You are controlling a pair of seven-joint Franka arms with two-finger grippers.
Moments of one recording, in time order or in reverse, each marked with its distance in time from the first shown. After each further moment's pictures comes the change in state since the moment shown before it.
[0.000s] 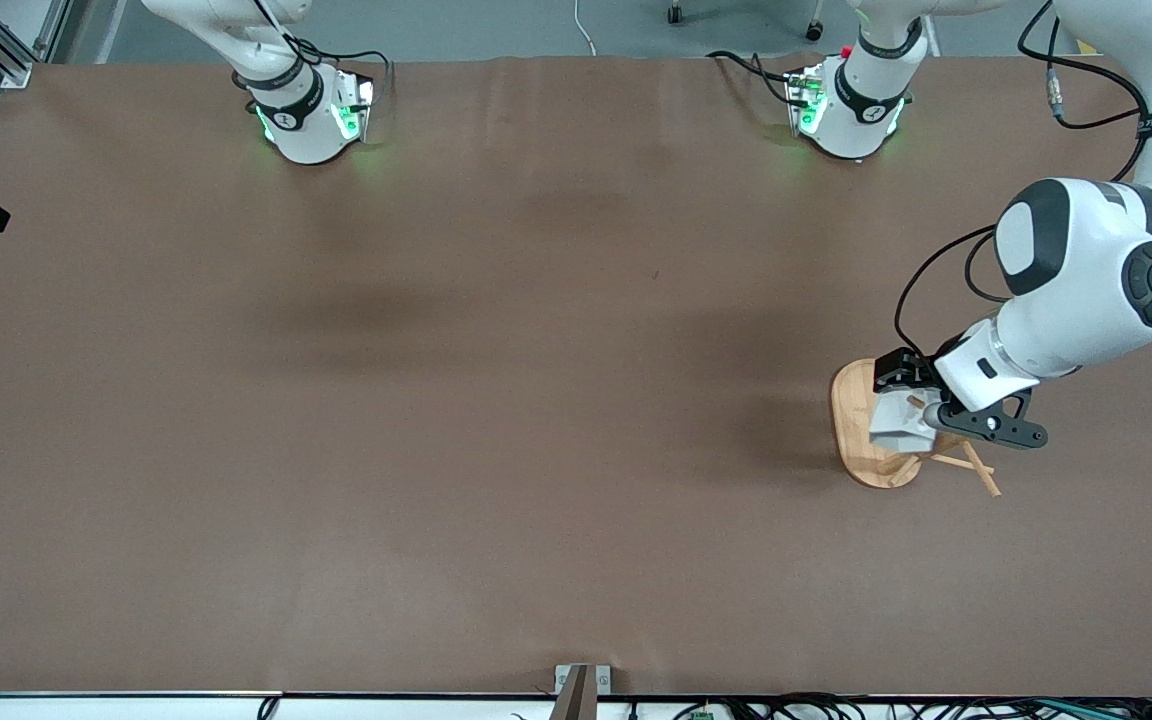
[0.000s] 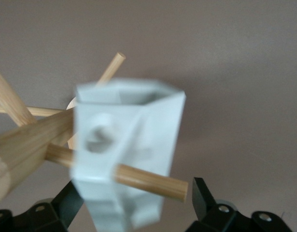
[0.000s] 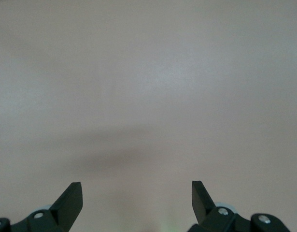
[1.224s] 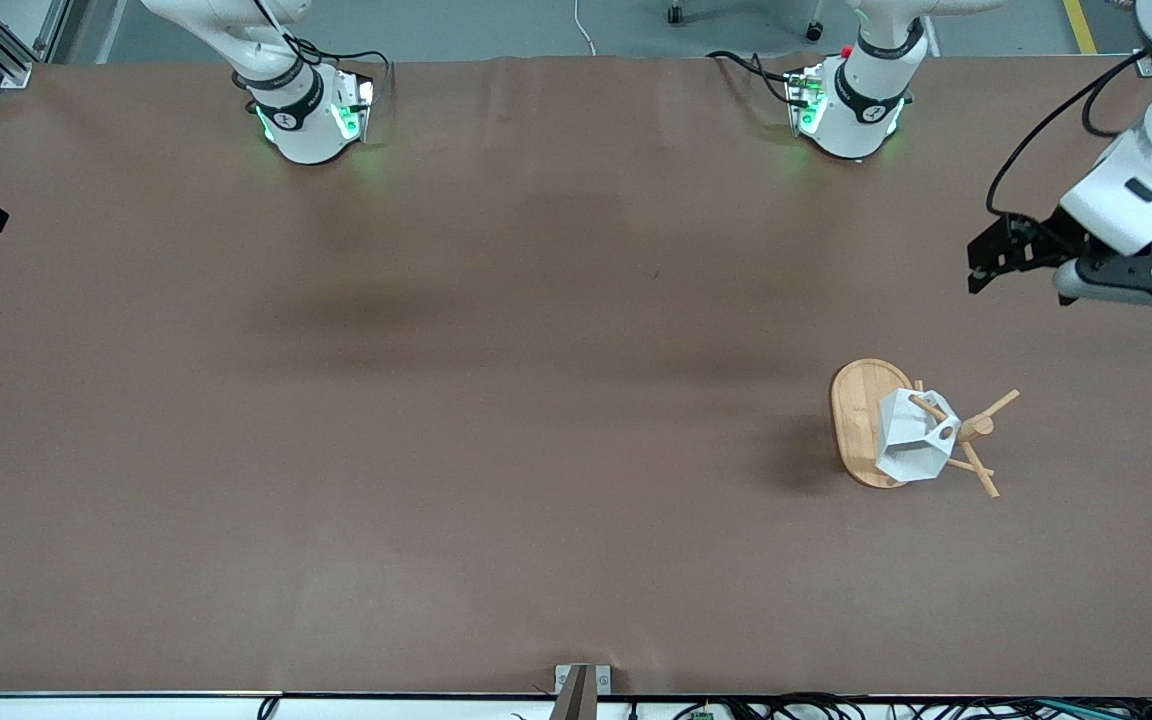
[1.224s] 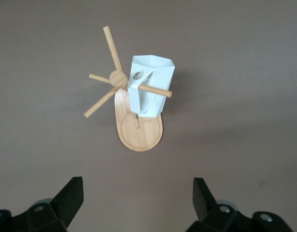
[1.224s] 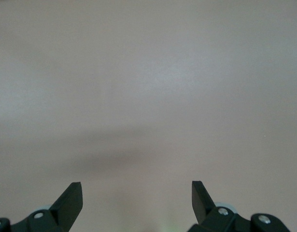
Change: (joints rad) left arm -0.001 -0.323 0.000 0.130 0.110 -0.378 -0.131; right arm -0.002 0.001 -0.001 0.001 0.000 0.000 0.000
